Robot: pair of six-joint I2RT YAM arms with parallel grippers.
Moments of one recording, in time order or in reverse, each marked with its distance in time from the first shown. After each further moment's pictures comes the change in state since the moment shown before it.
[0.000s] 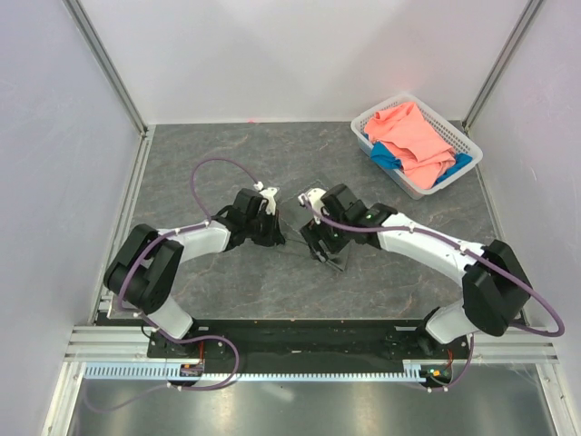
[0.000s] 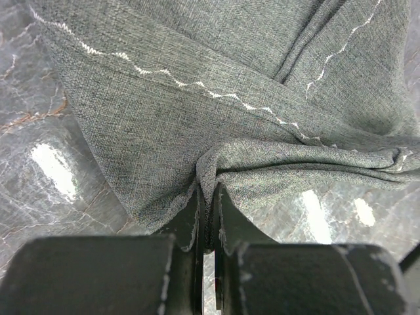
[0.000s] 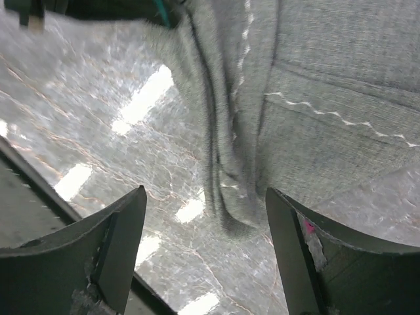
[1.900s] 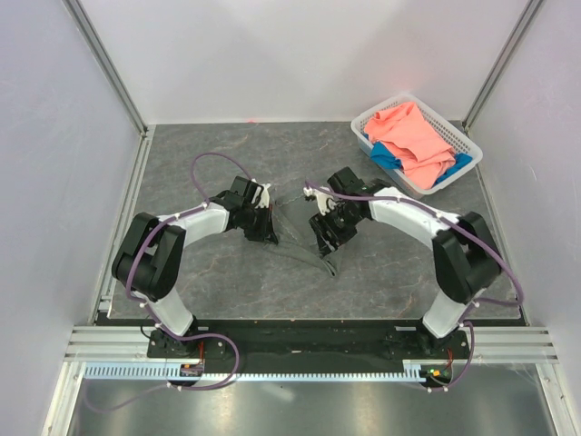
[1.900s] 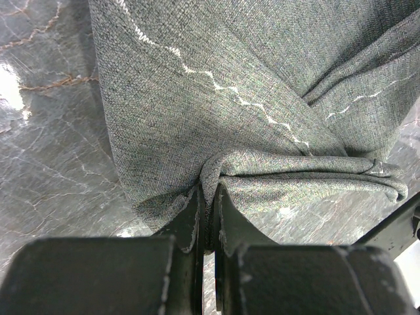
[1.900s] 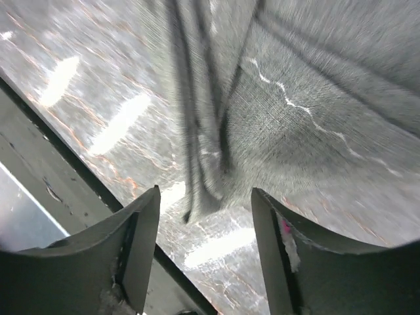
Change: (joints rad) left arm 0.101 0.099 0.185 -0.328 0.103 -0.016; right arm -0.132 0.257 0.160 -0.237 -0.267 -0.122
